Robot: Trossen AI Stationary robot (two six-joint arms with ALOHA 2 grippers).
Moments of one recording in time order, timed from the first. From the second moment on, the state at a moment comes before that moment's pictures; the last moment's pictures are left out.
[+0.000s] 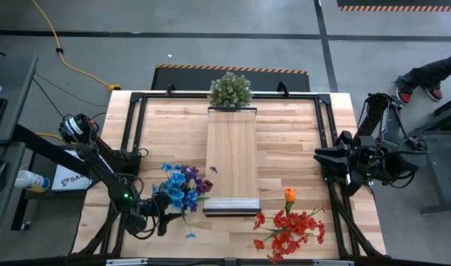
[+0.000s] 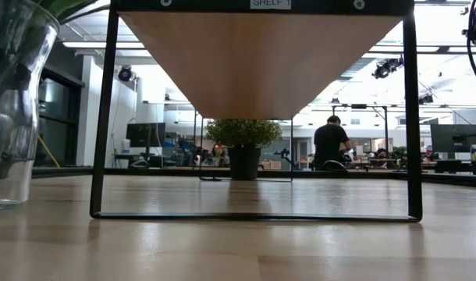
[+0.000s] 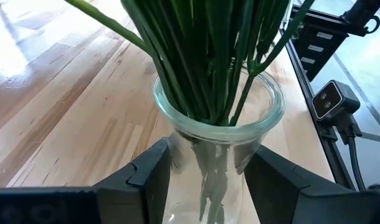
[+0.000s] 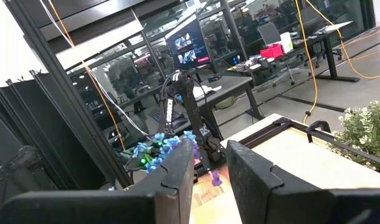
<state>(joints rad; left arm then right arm) -1.00 1.41 0.53 0.18 -0.90 -0.83 1.14 0.84 1.00 0.05 1.37 0.25</state>
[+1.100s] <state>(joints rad) -1.00 1.19 0.53 0.21 -0.96 -0.68 1.14 0.84 1.00 0.05 1.37 0.24</state>
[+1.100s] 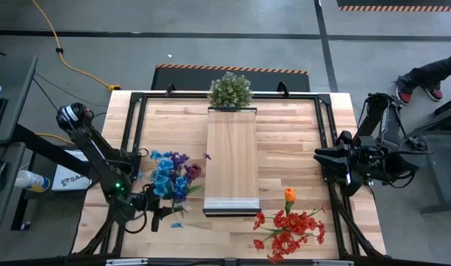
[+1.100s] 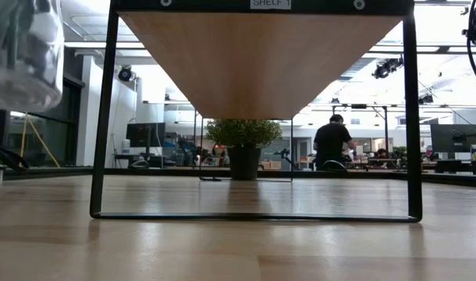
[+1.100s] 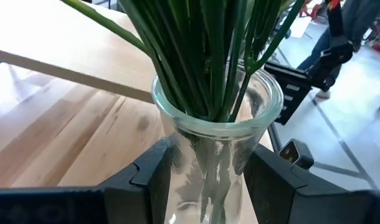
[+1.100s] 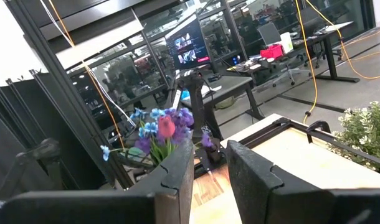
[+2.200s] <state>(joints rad) -0.63 1.00 0.91 -0.31 -0.84 -0.45 1.14 0.84 1.00 0.20 1.38 0.01</state>
